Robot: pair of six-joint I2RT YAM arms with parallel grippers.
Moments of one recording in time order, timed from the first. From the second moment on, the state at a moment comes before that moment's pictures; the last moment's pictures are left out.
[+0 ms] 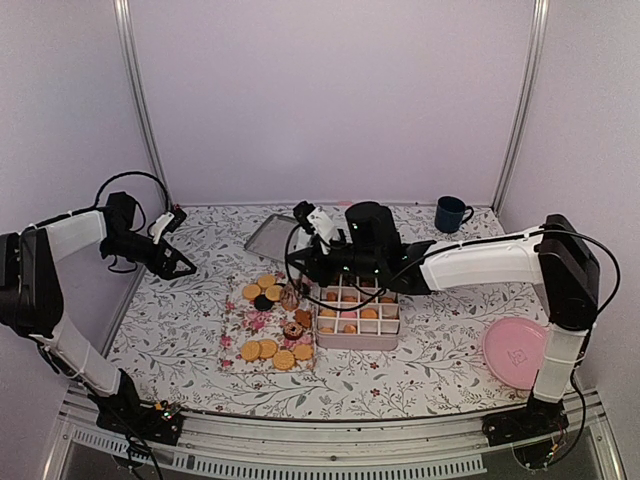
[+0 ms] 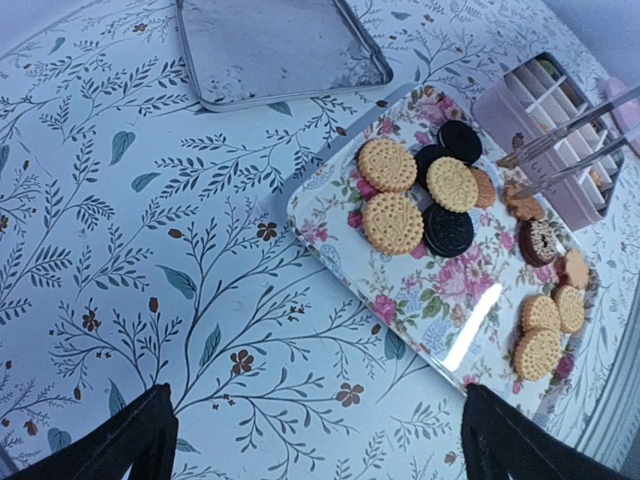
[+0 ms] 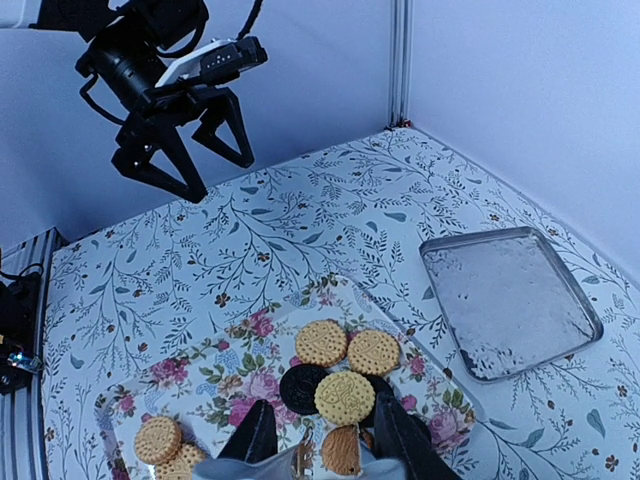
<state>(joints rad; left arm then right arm) 0.14 1.55 1.09 -0.71 0.68 0.66 0.96 1.91 1.31 0.32 -0.14 0.01</state>
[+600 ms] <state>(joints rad) 0.14 1.55 1.09 -0.71 0.68 0.66 1.11 1.87 1.34 0.29 -0.19 0.06</state>
